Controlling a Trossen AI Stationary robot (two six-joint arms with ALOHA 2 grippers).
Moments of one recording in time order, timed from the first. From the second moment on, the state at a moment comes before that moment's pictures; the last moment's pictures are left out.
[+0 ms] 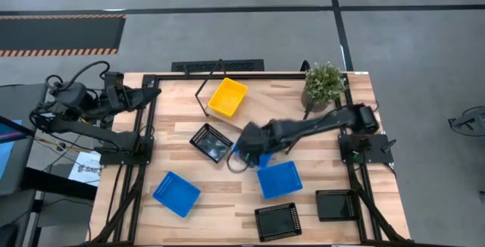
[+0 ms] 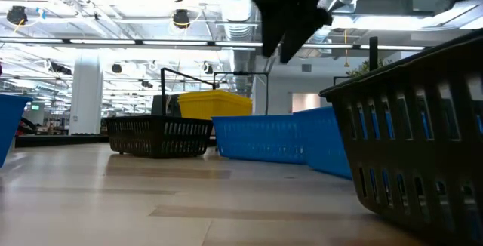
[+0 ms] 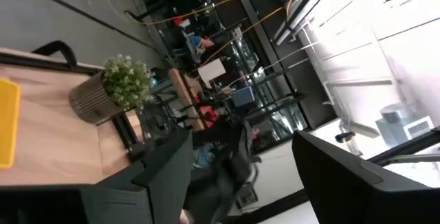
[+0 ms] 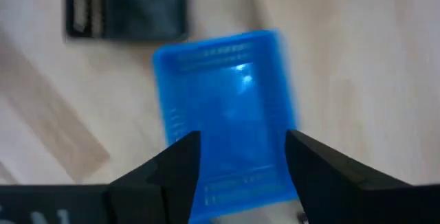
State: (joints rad) left arm -0.18 0.50 1.03 -0.42 -0.49 -1.08; right arm 0.17 1.92 1.73 -1.09 0.34 0.81
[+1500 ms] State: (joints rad) left arm -0.18 0.50 1.03 -0.46 -0.51 -1.08; right arm 0.21 2.16 1.74 -1.01 0.14 0.76
